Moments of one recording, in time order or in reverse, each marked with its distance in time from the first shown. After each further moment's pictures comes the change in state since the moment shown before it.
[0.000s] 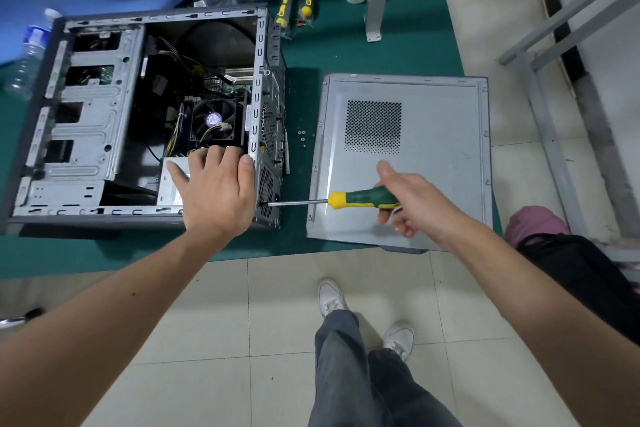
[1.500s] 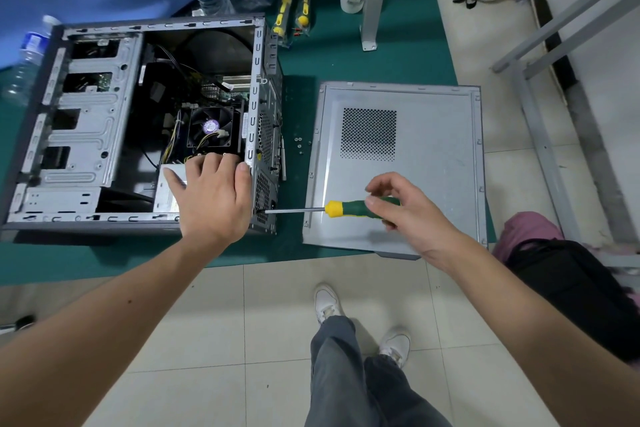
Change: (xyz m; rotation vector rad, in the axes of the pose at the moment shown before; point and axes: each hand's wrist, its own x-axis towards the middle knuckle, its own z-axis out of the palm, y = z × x) left_hand 0.001 -0.002 0.002 -0.016 0.002 0.003; right_hand -0.002 0.015 0.006 0.111 0.060 -0.184
